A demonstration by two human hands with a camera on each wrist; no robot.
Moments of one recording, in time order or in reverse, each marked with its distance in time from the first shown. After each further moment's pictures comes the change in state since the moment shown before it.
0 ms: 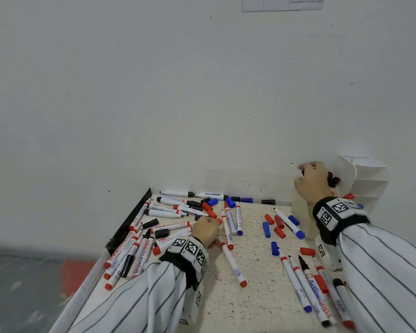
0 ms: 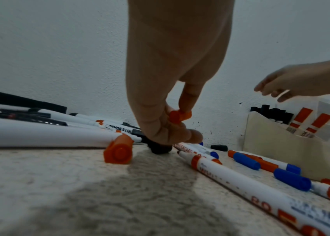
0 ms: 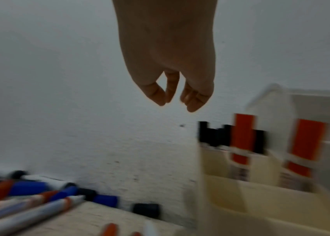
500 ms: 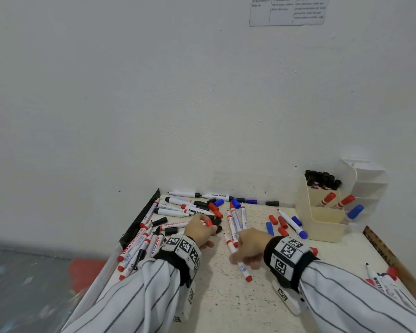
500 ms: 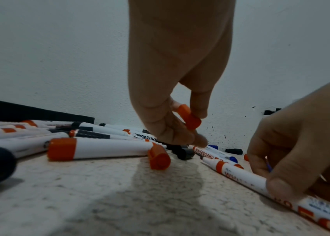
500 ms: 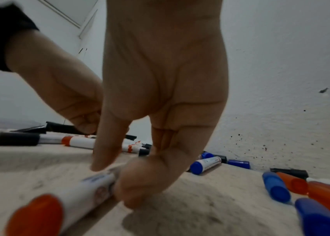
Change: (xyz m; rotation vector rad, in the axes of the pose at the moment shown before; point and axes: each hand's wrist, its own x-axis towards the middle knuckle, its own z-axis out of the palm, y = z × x) left_hand -0.019 -0.014 -0.036 -0.025 0.030 0.054; right_hand -0.125 -0.084 0.070 -0.171 -1.063 0.046
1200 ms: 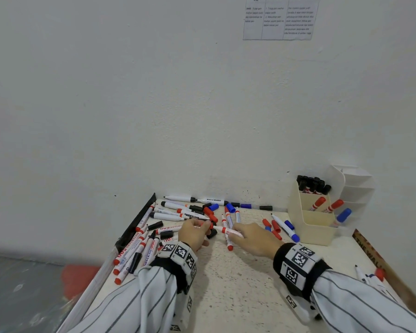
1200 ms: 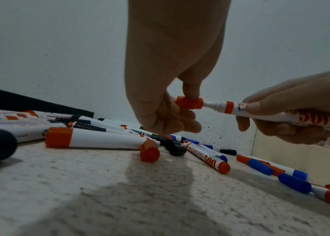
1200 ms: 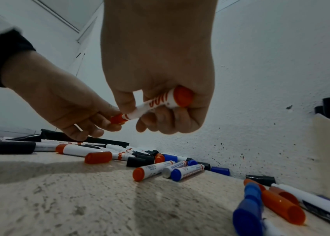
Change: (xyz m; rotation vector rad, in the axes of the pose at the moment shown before) left_hand -0.008 -0.004 0.004 -0.148 0.128 0.076; right_hand -0.024 0.016 -0.006 -0.116 0.330 -0.385
